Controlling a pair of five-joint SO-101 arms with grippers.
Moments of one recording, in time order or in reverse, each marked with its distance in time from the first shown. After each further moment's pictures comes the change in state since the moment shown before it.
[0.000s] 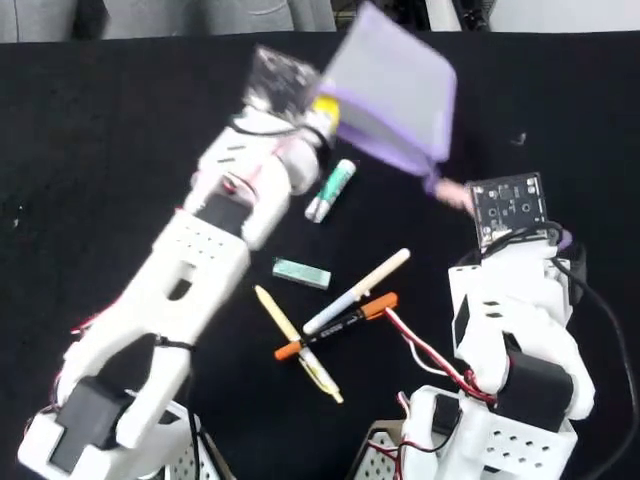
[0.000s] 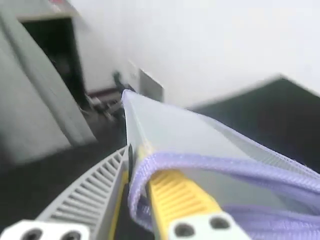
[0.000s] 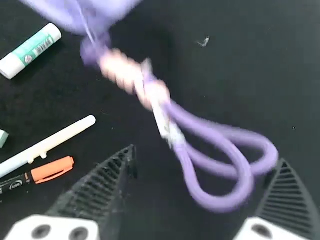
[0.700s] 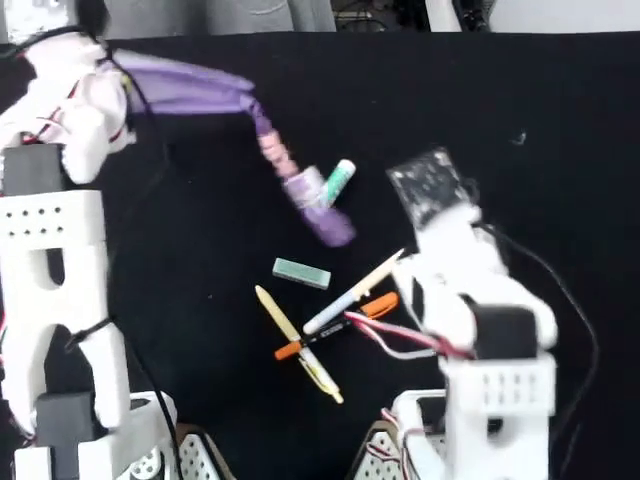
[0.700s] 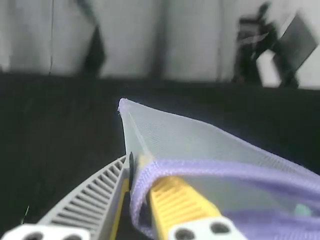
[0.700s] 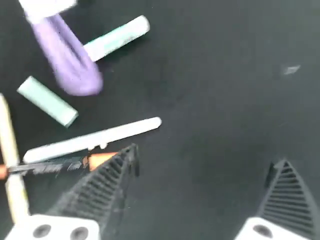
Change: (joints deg) left arm -32.7 -1.7 -29.8 57.9 0.0; right arm -20.1 13.7 -0.1 -0.8 -1.6
